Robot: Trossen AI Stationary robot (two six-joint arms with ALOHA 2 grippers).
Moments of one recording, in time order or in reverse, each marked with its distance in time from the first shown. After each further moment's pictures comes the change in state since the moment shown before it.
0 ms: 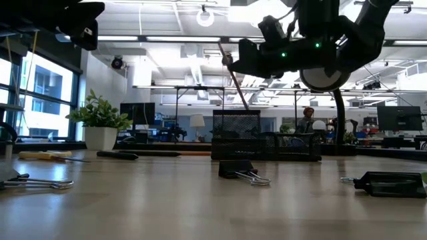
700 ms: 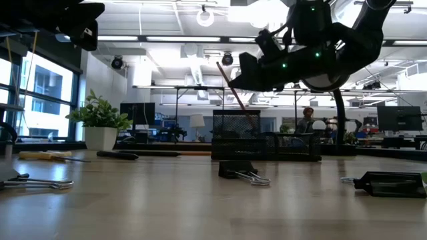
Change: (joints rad) left arm 0.000 0.000 0.000 -0.006 0.000 0.000; right arm -0.007 0.007 -0.002 -0.150 -0.037 0.128
